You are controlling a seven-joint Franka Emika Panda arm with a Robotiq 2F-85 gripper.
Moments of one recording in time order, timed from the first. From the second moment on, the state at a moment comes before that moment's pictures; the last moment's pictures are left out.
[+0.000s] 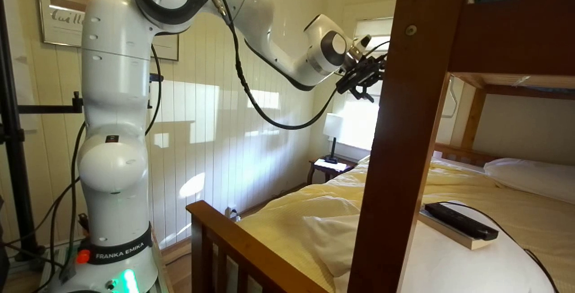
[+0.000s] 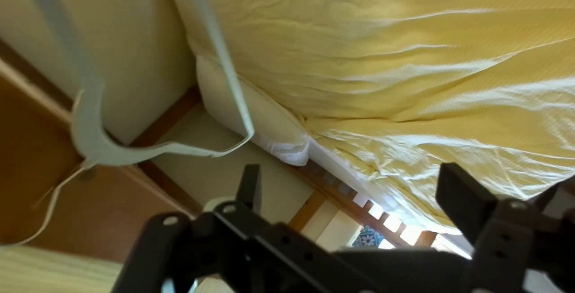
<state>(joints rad) -0.07 0.07 -0.15 -1.85 -0.65 2.91 -0.13</state>
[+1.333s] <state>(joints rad) 0.04 0.10 -0.17 -1.72 -1.54 2.23 0.72</state>
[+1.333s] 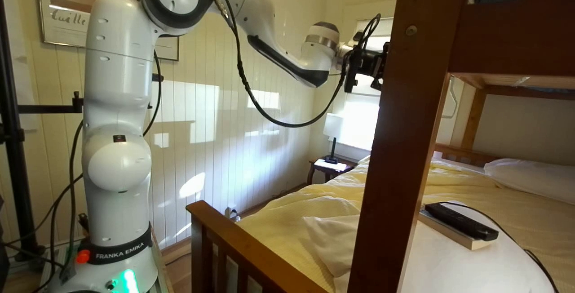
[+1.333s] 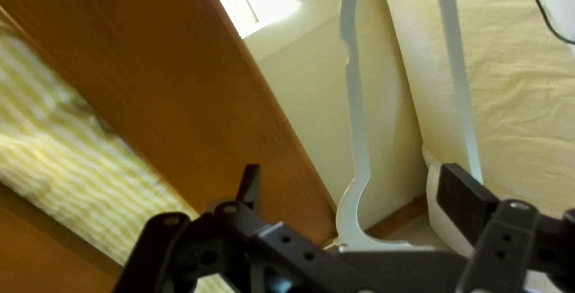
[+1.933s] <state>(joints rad) 0.00 0.11 -0.13 -1.76 -1.54 2.08 0.86</state>
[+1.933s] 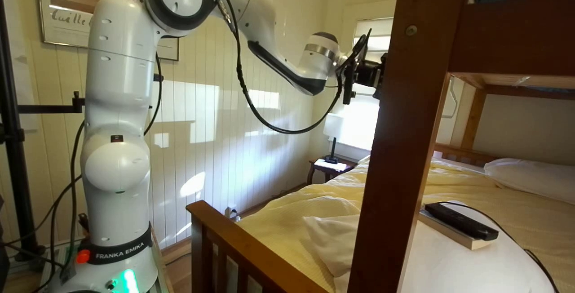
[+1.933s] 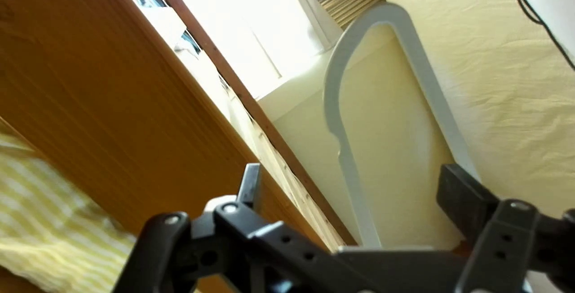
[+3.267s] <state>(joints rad) -0.05 0.36 -0.11 -1.47 -1.54 1.95 1.23</state>
